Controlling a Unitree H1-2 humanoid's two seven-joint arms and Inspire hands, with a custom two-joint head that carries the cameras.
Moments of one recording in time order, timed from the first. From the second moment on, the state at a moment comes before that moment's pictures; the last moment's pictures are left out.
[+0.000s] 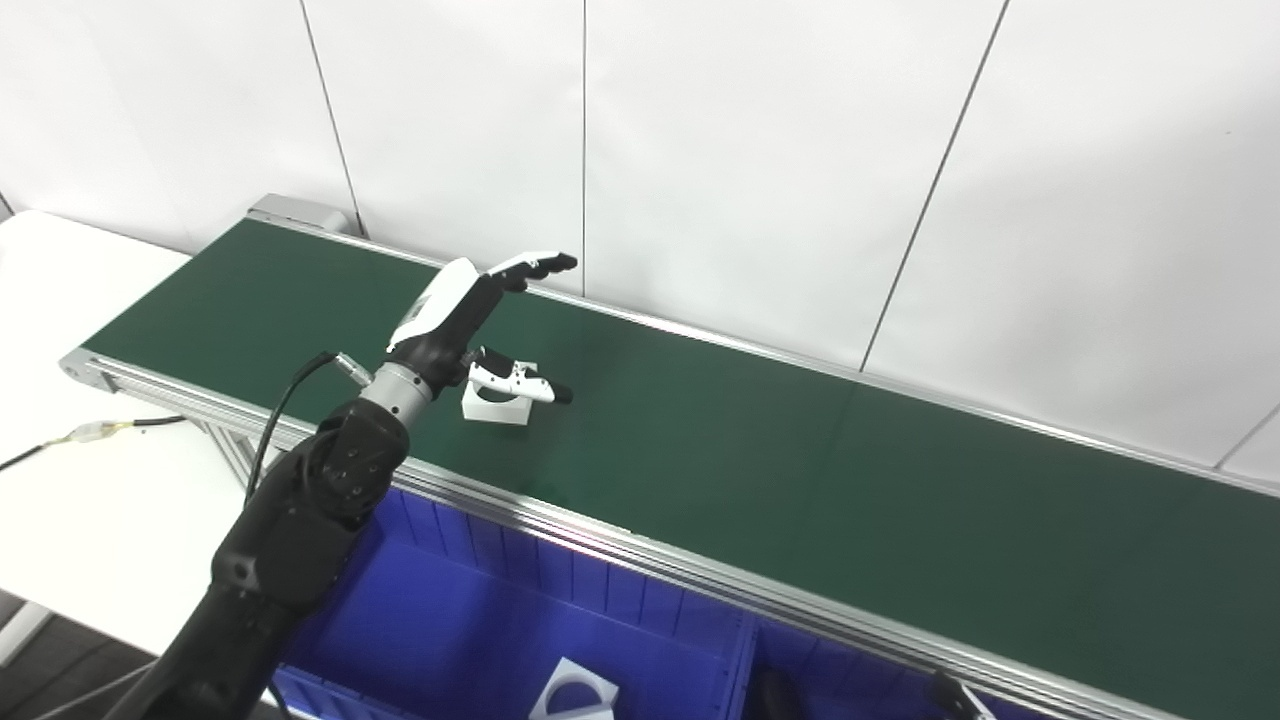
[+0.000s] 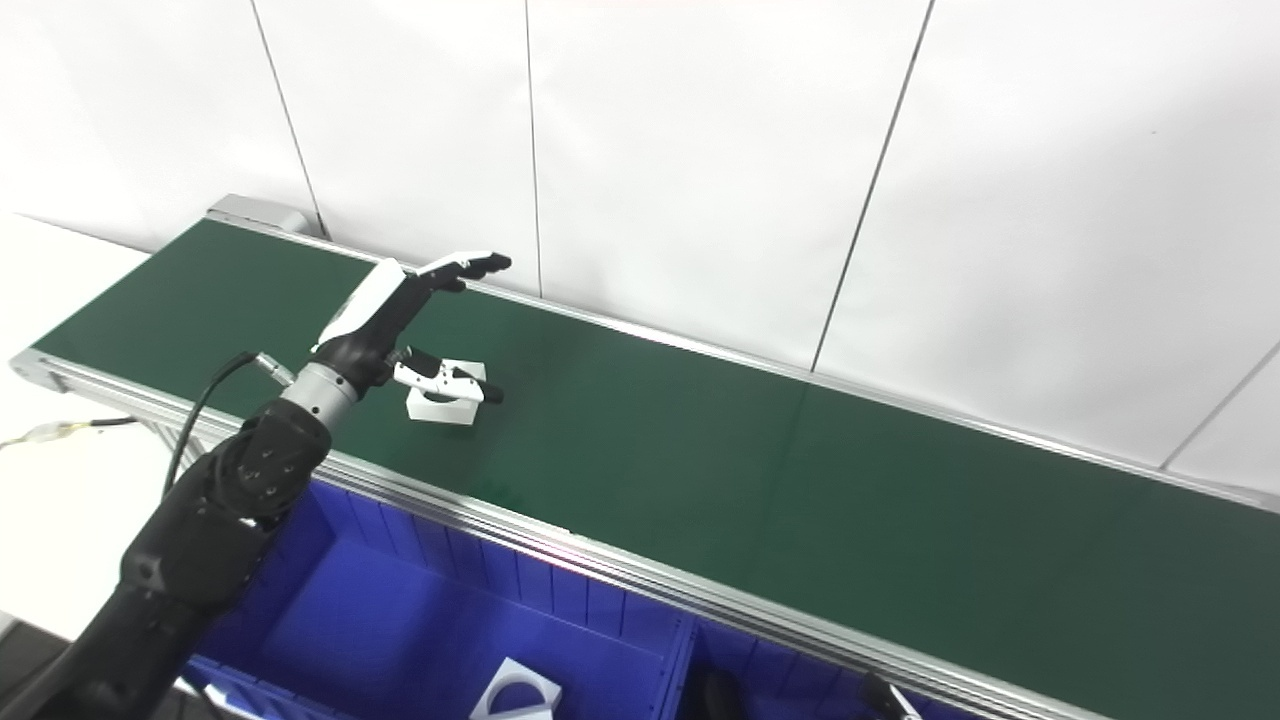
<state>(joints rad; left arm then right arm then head) -0.29 0.49 0.07 0.24 0.38 -0.20 -0.07 0.06 -0.17 0.26 0.42 -0.11 -0.42 -0.15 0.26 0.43</state>
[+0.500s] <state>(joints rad) -0.42 0.59 -0.12 0.42 0.48 -0.18 -0.20 0.06 -0.17 0.27 0.42 -0.12 -0.42 -0.15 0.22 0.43</state>
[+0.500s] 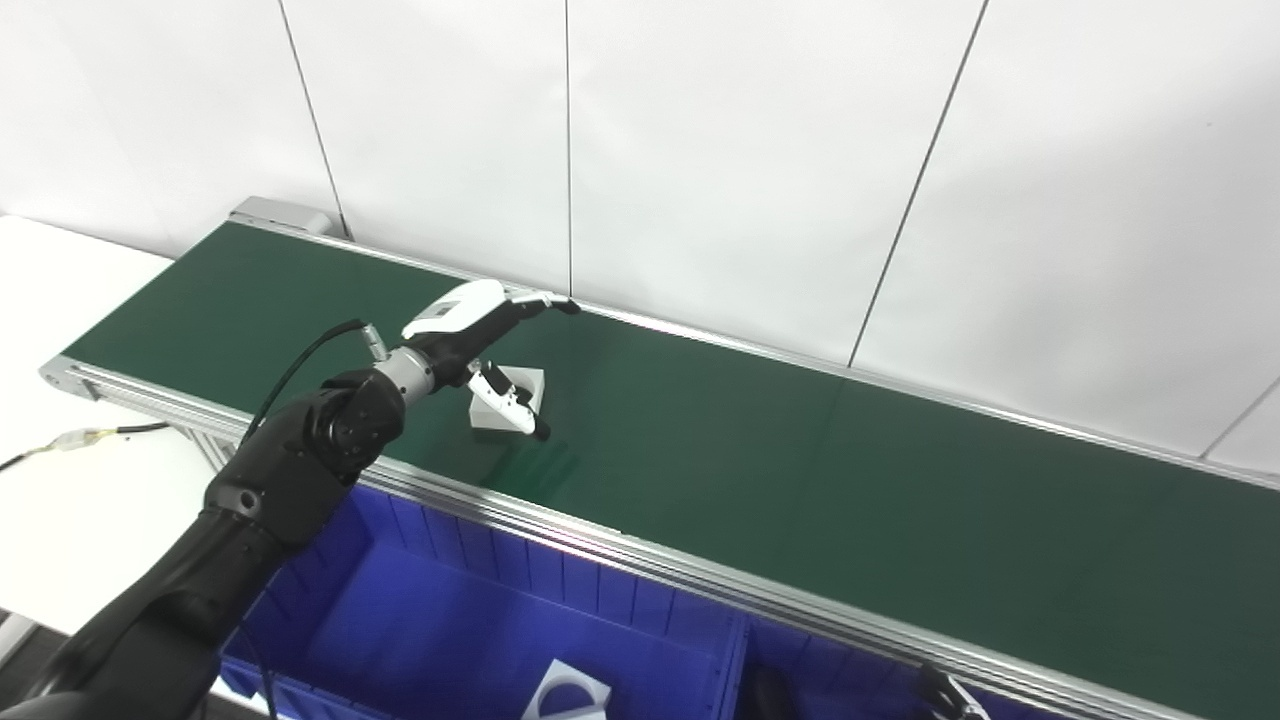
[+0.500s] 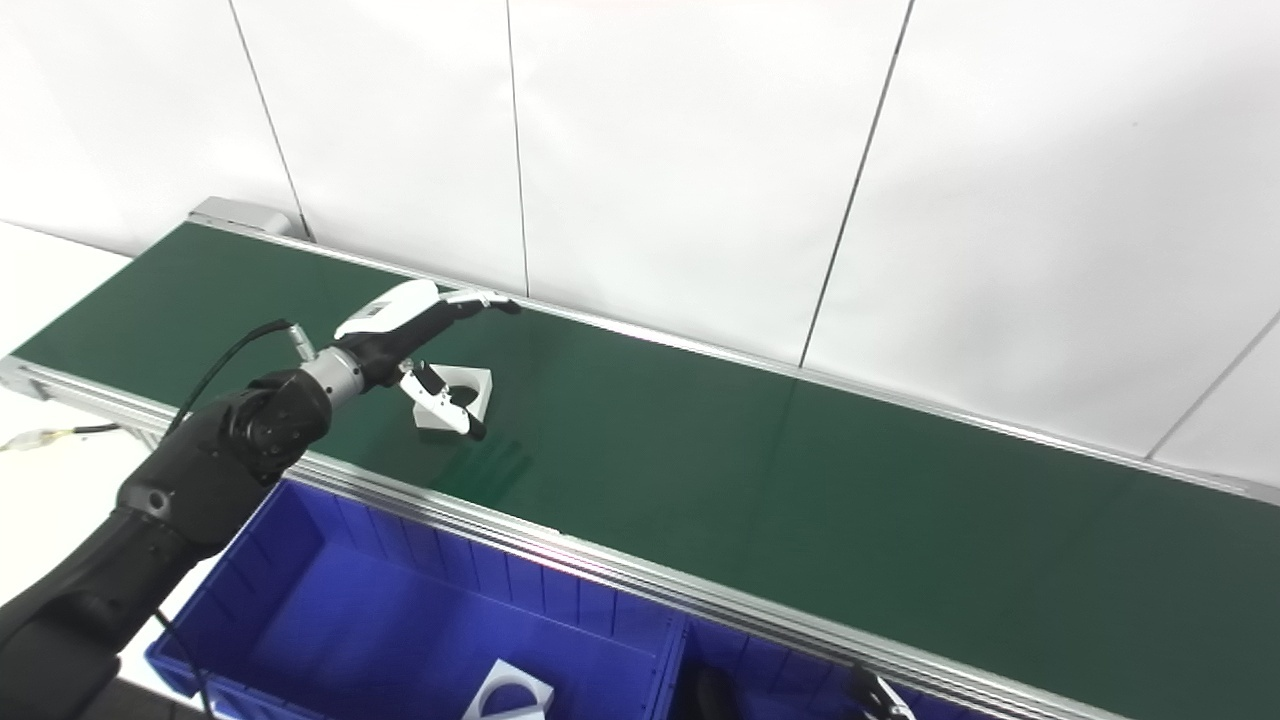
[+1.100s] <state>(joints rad) -0.49 0.58 -0.22 0.50 0.52 -0.12 -0.26 0.06 -0.17 0.27 0.39 -0.11 -0.42 -0.15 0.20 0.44</state>
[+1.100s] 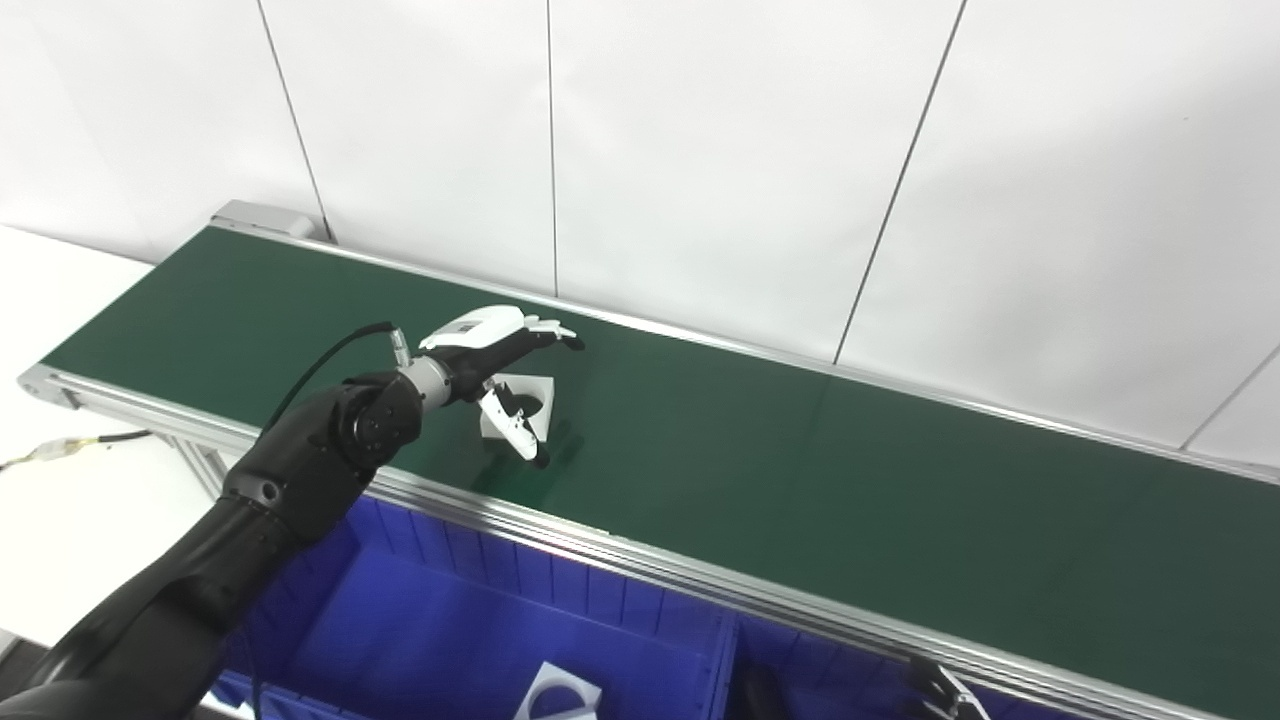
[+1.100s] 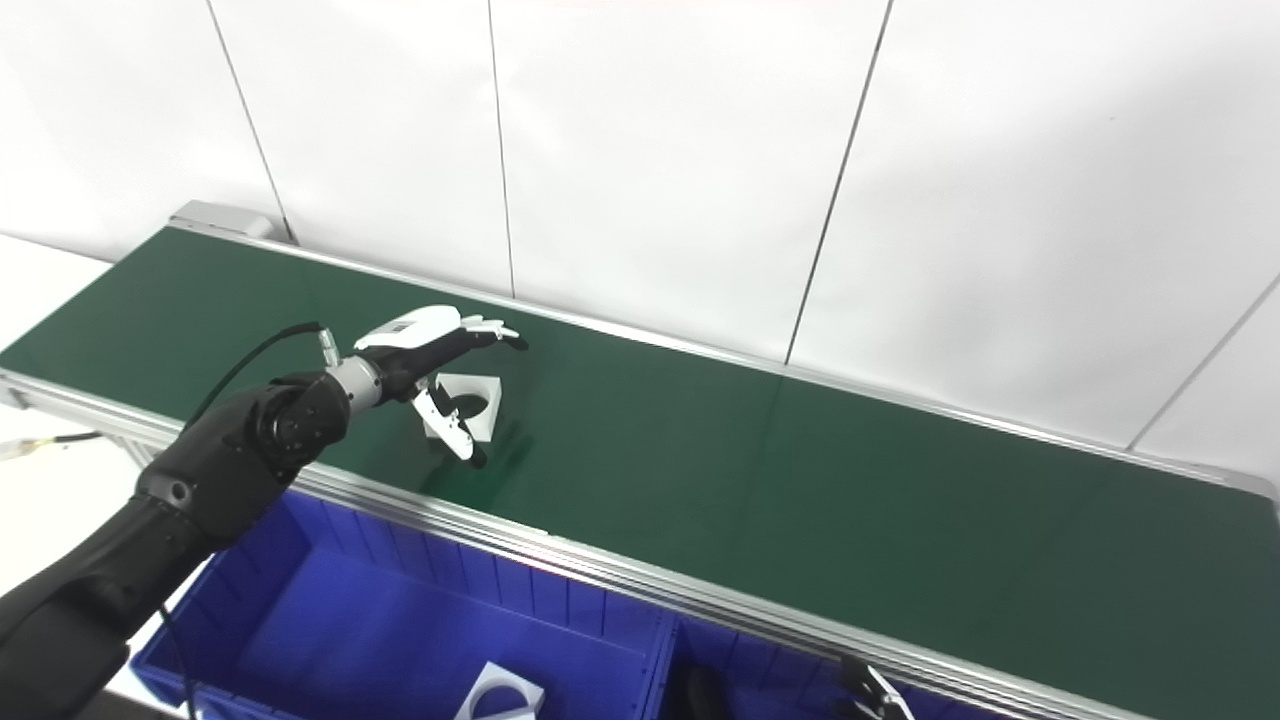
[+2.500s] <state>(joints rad) -0.67 0.46 -0.34 0.98 0.51 -0.33 -0.04 0.12 -0.18 0.25 0.31 -0.11 -0.42 -0.14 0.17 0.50</state>
